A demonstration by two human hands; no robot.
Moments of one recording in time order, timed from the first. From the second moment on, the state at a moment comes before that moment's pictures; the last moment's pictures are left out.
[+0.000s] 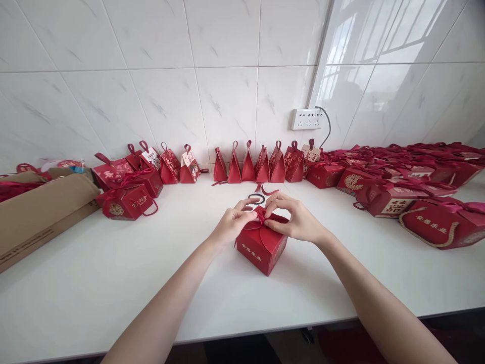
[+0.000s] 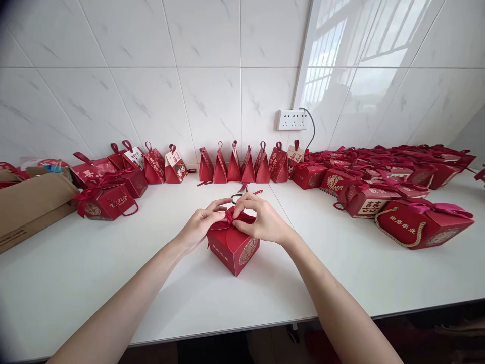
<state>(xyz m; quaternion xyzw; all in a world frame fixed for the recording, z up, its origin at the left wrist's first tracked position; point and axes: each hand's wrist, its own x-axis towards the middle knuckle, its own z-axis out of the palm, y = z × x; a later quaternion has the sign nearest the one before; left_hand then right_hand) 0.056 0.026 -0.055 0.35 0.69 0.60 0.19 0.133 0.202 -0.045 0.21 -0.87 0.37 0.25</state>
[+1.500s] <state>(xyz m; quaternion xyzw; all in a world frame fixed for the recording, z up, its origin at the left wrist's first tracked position) 0.061 0.031 -0.058 0.25 0.63 0.69 0.25 0.125 0.206 -0.058 0.23 -0.88 0.23 0.35</state>
